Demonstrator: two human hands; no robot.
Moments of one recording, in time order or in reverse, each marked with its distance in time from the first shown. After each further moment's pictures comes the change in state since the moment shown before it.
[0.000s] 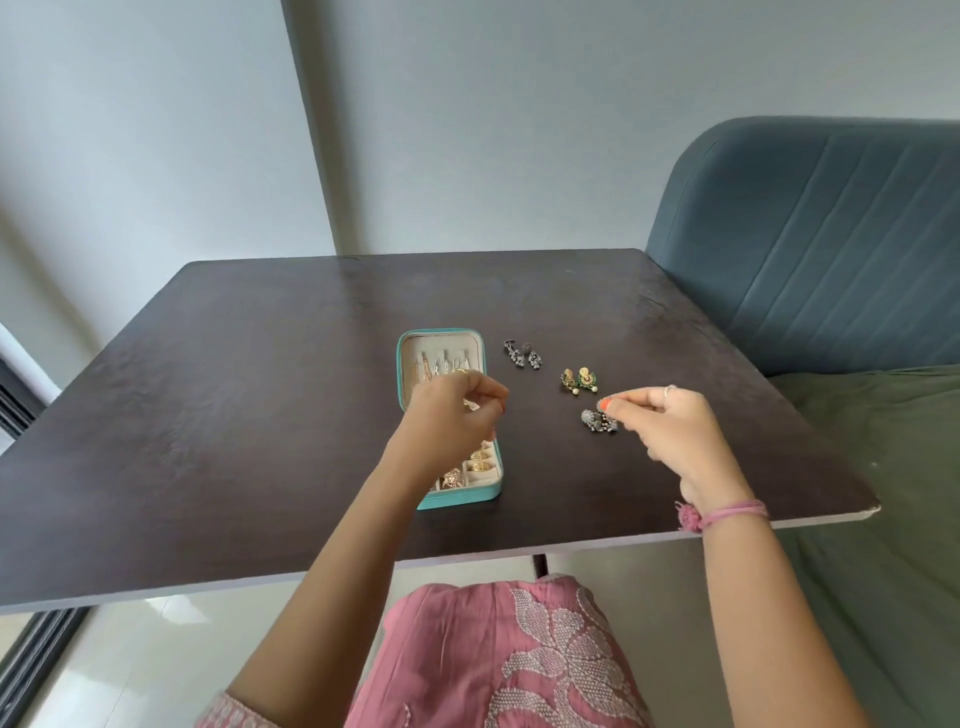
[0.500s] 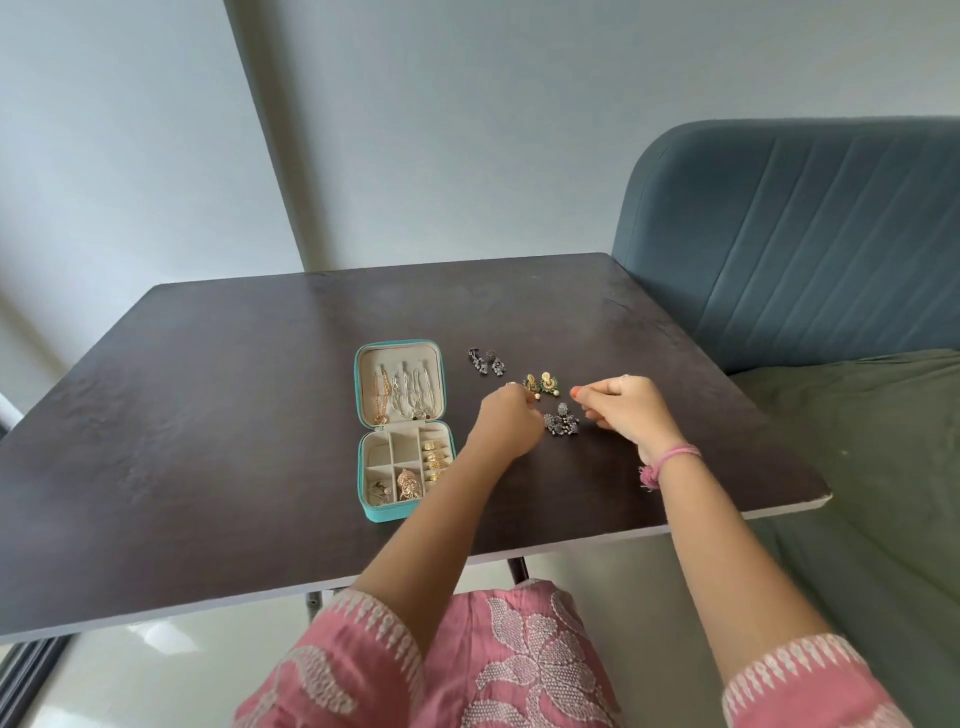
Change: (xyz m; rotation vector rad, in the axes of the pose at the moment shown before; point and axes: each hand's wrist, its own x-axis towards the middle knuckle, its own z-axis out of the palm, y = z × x) left_hand 0.053 0.028 0.101 0.098 -0.140 -0.157; right_hand 0.064 0.035 -0.007 -0.070 -0.034 0.040
